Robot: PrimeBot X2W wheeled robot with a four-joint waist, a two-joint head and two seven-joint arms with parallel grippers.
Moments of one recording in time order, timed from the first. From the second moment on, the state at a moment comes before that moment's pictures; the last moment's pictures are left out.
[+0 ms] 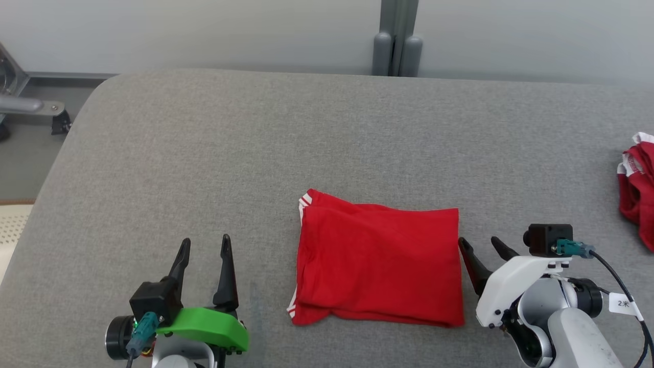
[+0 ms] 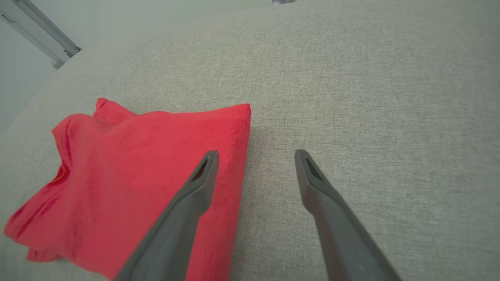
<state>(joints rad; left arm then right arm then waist) -0.10 0.14 -0.33 0.26 -0.43 0.13 -0.26 -0.14 -0.06 0.03 0.25 0.30 0.13 0.25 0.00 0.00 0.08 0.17</state>
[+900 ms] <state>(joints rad) -0.10 0.11 -0.29 0.26 -0.38 0.10 -0.26 -0.20 -0.14 0.13 0.33 0.38 0.13 0.31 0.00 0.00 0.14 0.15</state>
